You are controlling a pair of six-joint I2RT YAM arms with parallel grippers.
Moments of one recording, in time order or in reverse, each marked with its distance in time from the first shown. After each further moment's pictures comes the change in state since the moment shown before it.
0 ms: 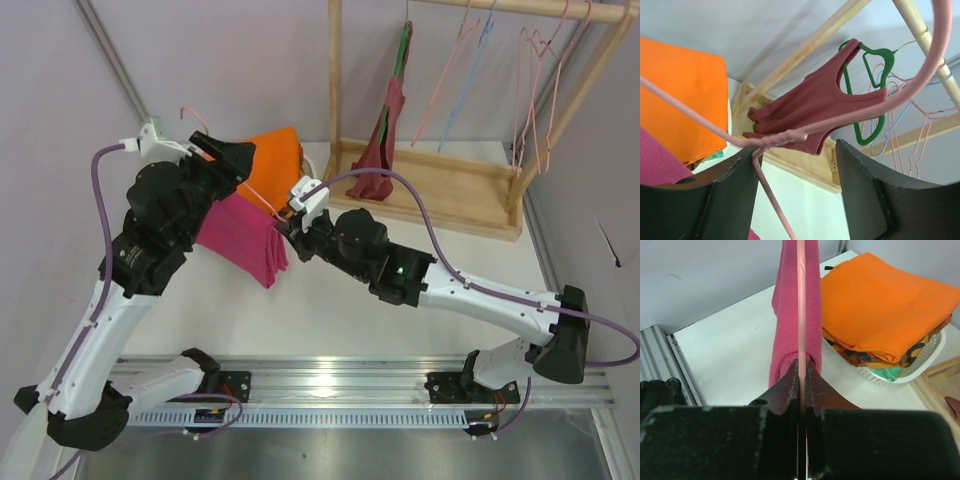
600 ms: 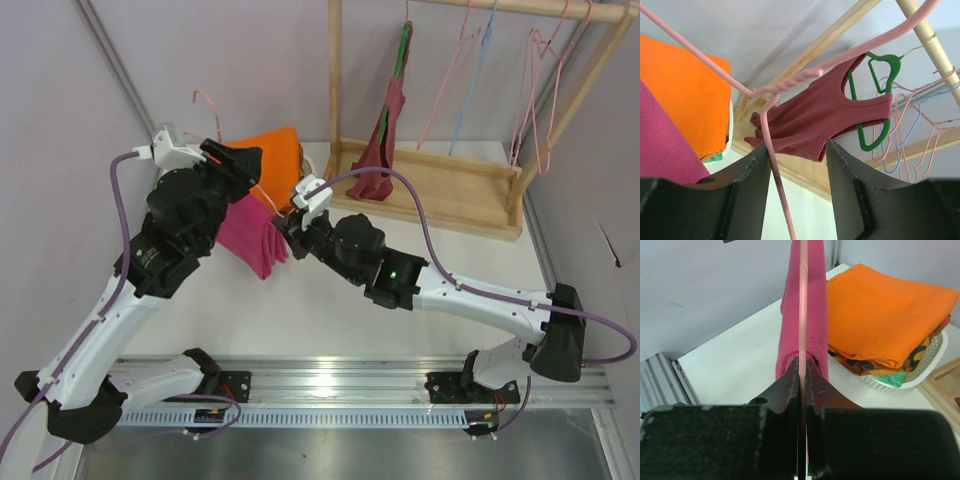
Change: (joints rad) left arm -0.144 0.015 -0.043 0.062 -0.219 -0.002; right arm 0.023 0.019 -0.046 0.146 0.086 0.054
